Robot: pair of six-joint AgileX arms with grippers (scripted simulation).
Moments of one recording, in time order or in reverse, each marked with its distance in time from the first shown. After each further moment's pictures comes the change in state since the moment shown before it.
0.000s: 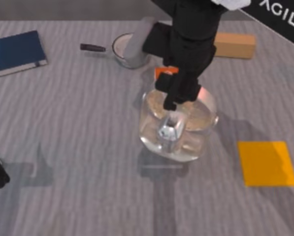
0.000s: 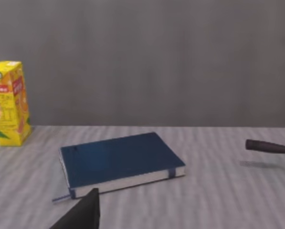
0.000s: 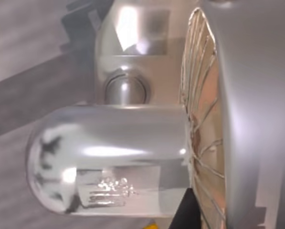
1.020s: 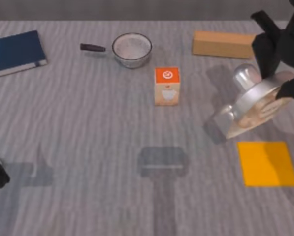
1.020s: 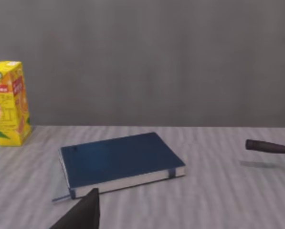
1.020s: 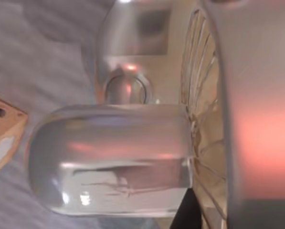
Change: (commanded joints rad) left arm 0.000 0.000 0.000 0.000 0.000 0.000; right arm -0.291 -0.413 -0.523 0.163 -0.021 1.990
